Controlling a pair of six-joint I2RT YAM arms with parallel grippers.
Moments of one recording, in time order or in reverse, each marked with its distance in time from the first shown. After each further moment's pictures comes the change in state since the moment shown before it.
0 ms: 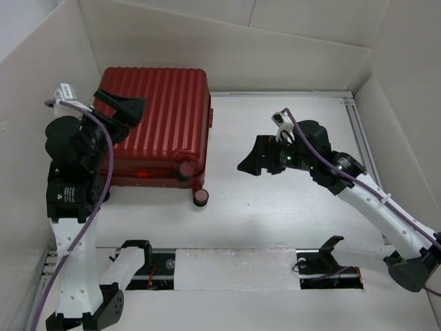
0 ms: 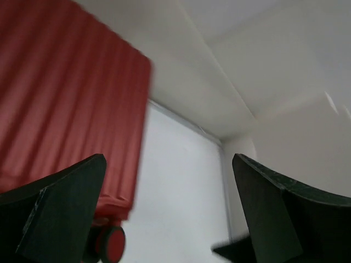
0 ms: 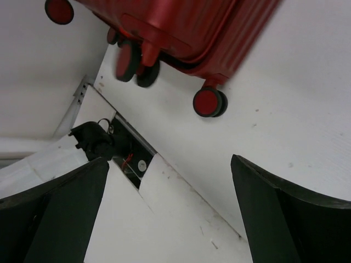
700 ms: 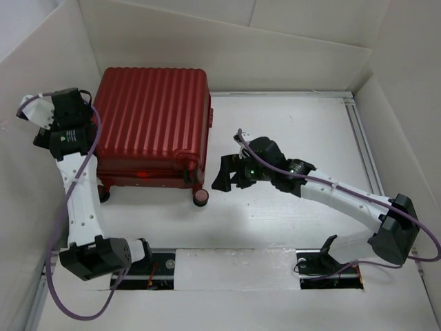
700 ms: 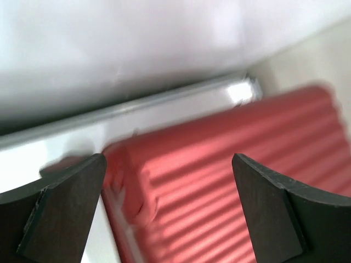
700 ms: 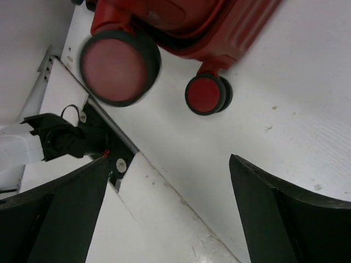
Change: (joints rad) left arm 0.281 0.322 -0.008 -0.150 -0.798 -0.020; right arm 0.203 0.246 -0.125 0.267 0.066 0.024
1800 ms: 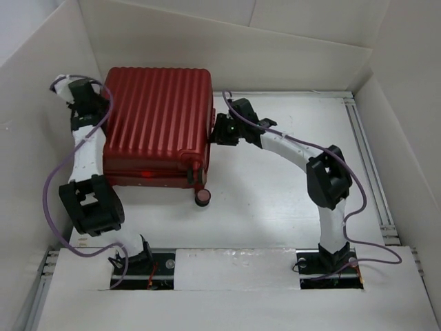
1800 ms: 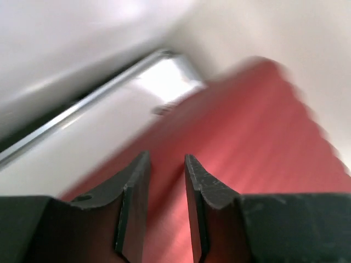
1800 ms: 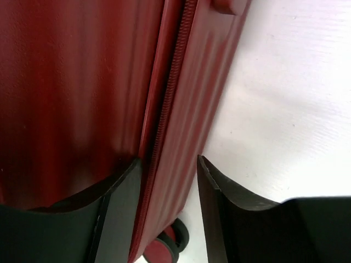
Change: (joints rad) left arm 0.073 0.417 -0.043 0.541 0.413 0.116; right arm -0.228 0.671 0.599 -0.006 0.048 0.047
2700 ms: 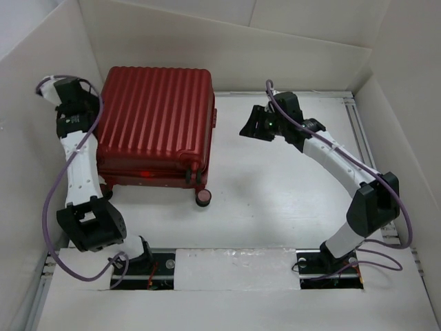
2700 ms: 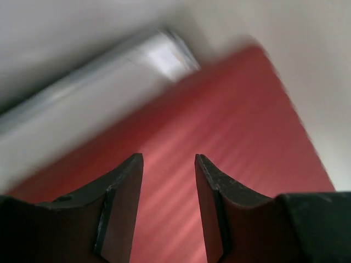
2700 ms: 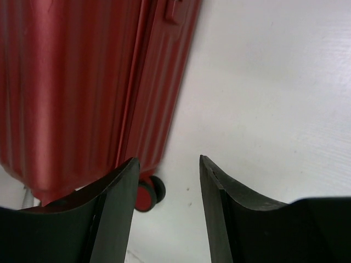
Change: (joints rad) left arm -0.100 -0.180 0.066 -0.217 0.071 -0.033; right arm -0.177 -0.411 -0.246 -0.097 -0.017 -0.085
